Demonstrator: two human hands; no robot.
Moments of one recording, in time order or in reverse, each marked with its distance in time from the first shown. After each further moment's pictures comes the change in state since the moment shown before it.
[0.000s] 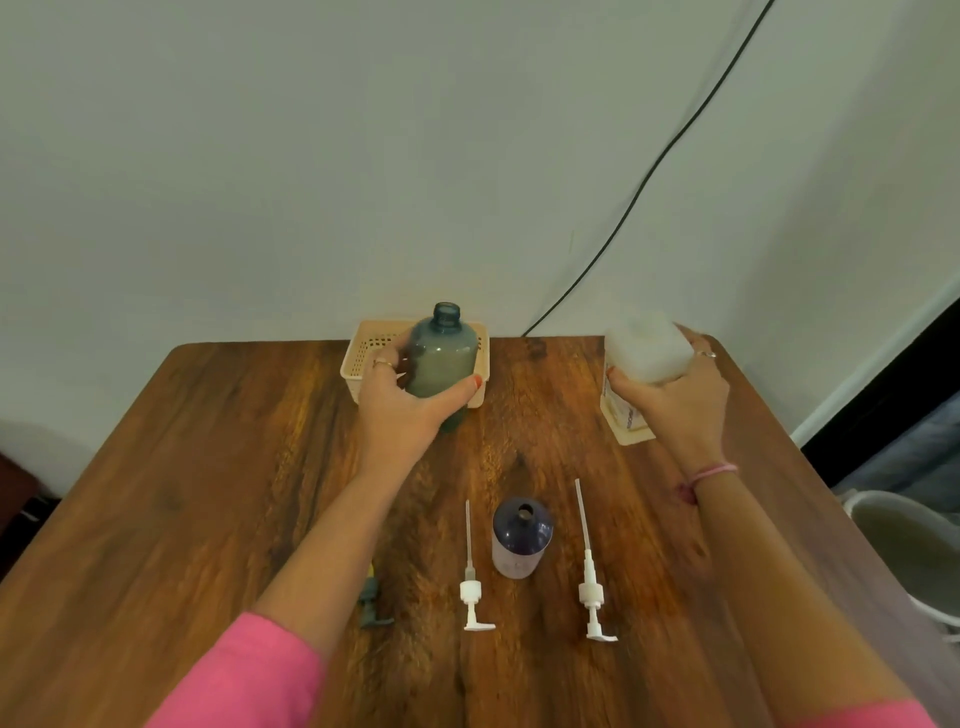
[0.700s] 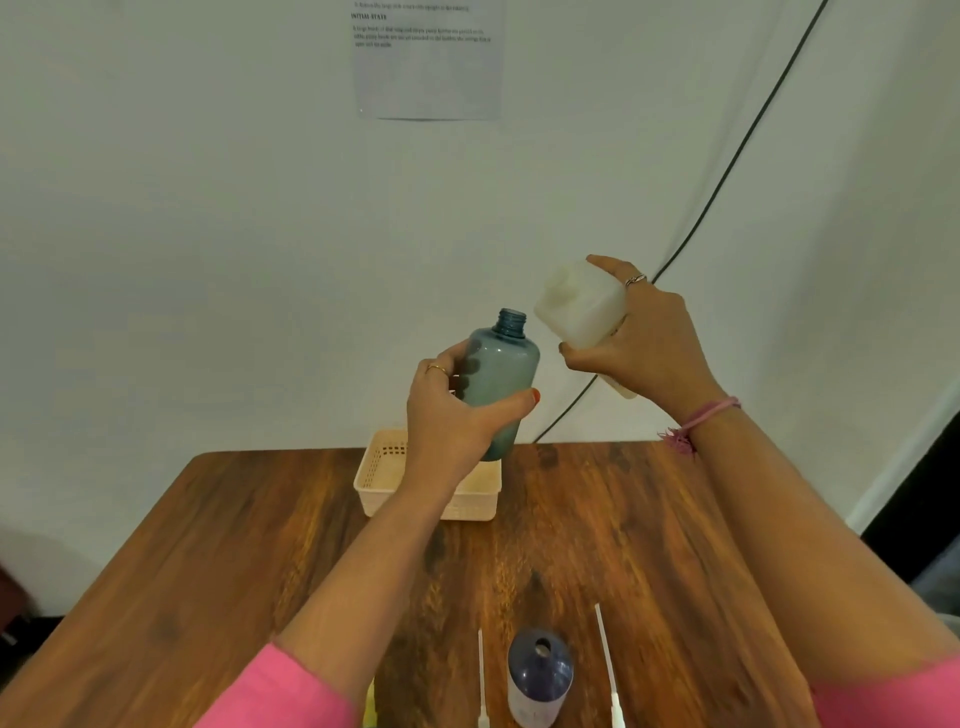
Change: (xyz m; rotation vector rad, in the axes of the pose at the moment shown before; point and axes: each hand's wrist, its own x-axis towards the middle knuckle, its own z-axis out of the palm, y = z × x) left_hand 0.046 0.099 0.014 -0.108 -0.050 0.118; right_hand 0.096 -0.148 0.001 -0.225 -0.175 -0.471
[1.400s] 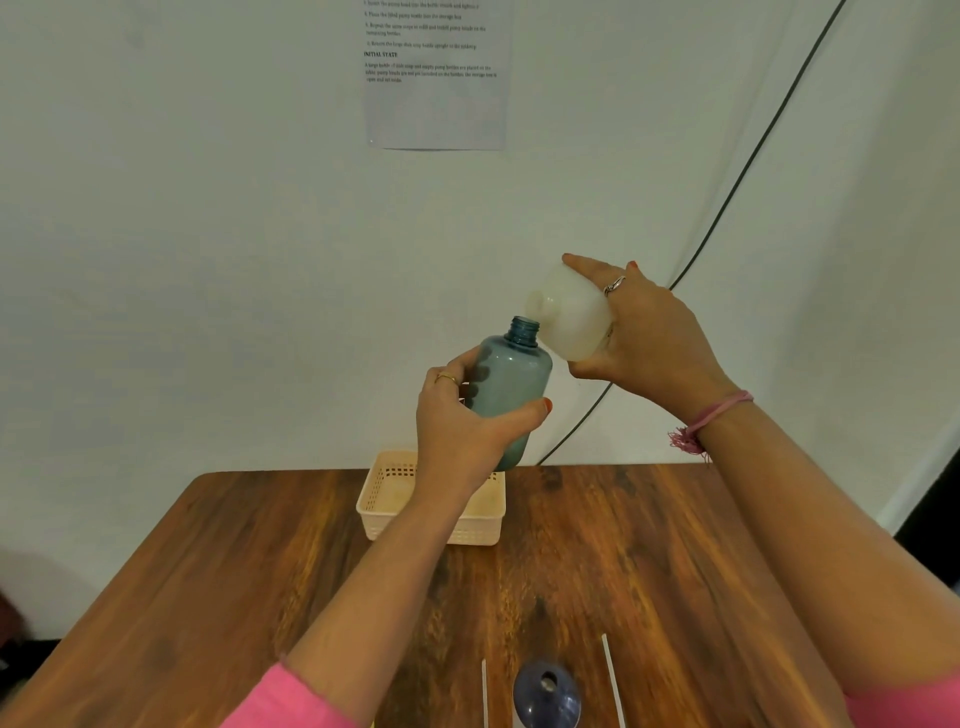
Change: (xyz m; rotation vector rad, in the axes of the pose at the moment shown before) left_hand 0.005 0.012 0.002 -0.036 -0.006 0.047; right_hand 0.015 -0.022 -0.015 -0.225 -0.072 -0.188
